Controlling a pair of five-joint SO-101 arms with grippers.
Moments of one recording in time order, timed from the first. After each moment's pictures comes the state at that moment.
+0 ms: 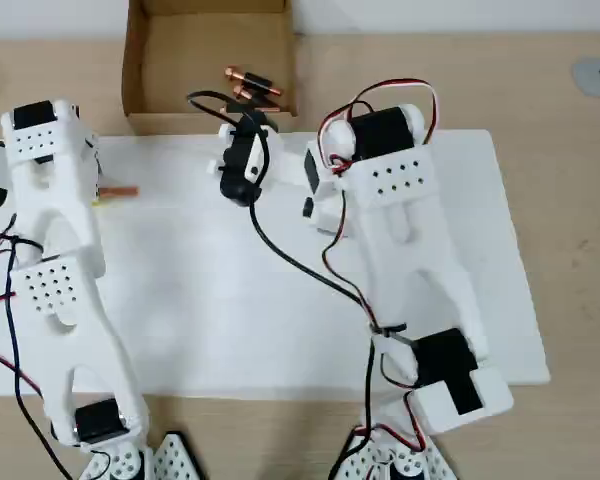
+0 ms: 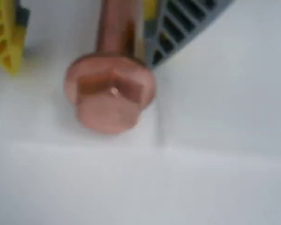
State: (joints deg) left arm -20.1 54.9 -52.0 88.0 68.4; right arm -21.5 1.2 -13.8 101.6 48.4
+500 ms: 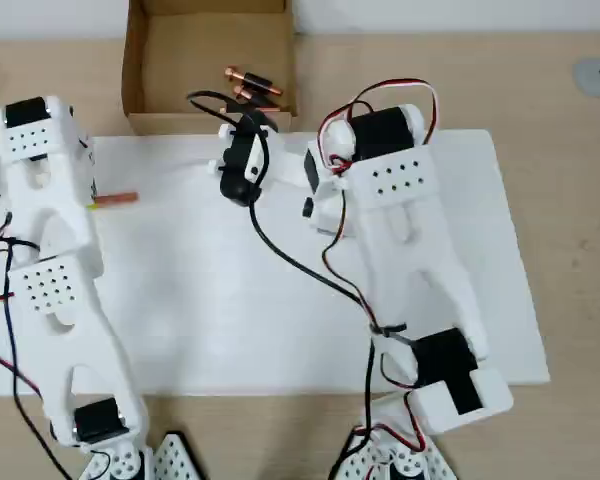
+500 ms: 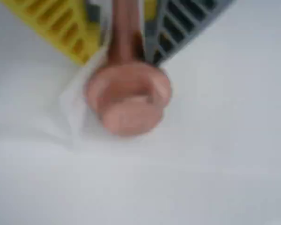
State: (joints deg) left arm -21.0 55.1 -57.3 96.0 69.3; right arm -21.5 1.2 -13.8 101.6 48.4
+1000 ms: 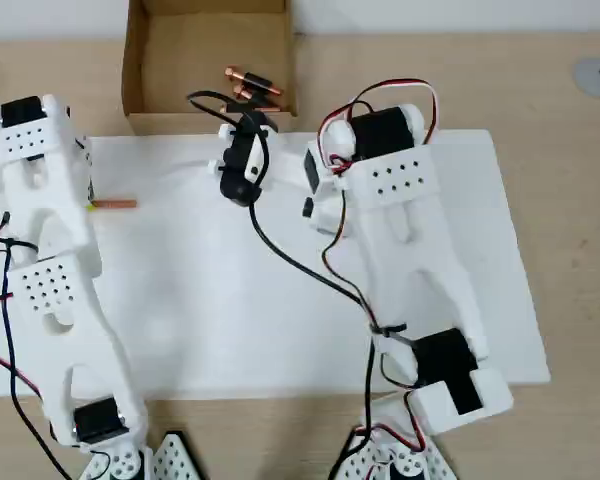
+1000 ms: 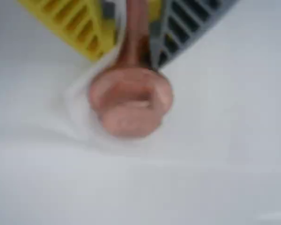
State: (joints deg) left arm -21.3 55.2 -58.4 97.4 67.6; right arm -21.5 1.2 -13.8 101.6 48.4
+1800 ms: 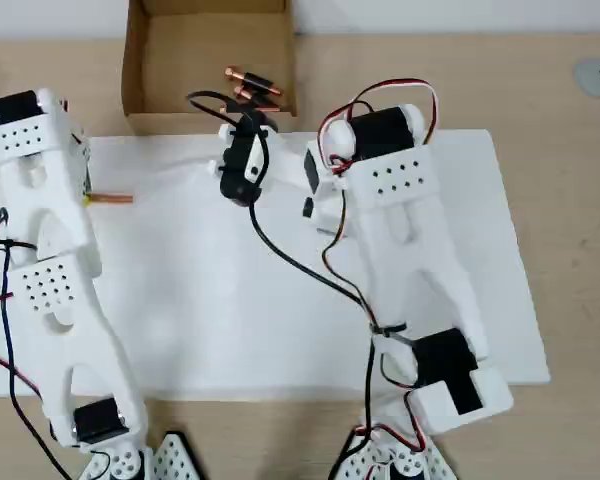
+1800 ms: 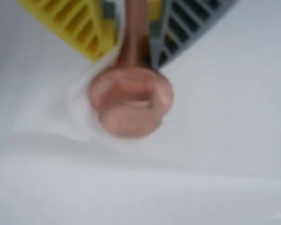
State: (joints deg) left arm -21.3 55.2 -62.8 99.7 64.6; right arm -21.5 1.2 -13.8 101.6 48.4
